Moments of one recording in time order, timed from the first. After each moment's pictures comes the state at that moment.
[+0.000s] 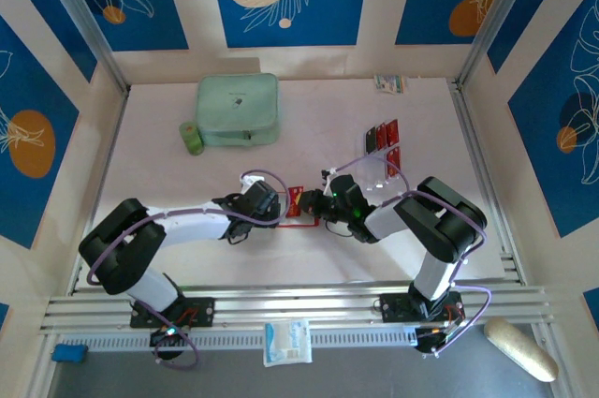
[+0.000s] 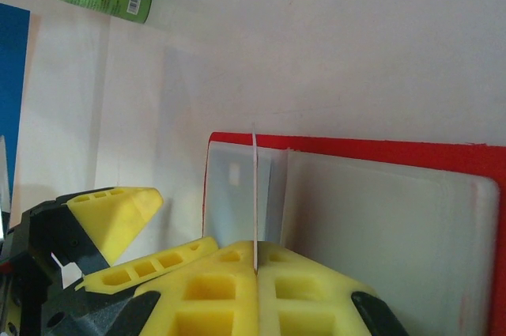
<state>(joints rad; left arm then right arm) -0.80 1.54 0.68 -0.22 -0.37 -0.60 0.70 1.73 0.50 0.74 -0.28 1.02</state>
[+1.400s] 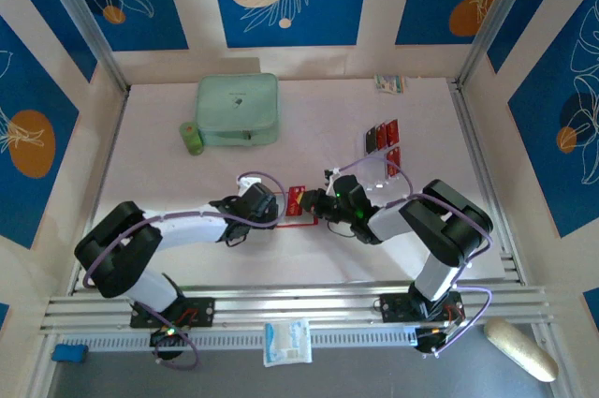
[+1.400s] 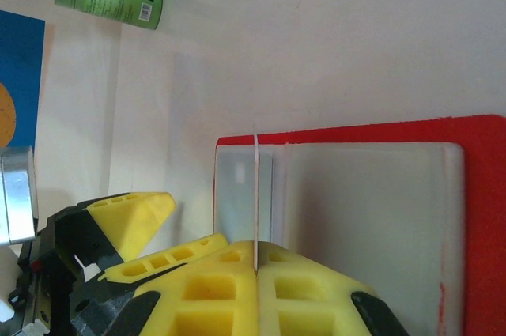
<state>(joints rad) -0.80 1.51 0.65 -0.21 -0.38 -0.63 0.68 1.69 0.47 0.74 -0.28 1.06</state>
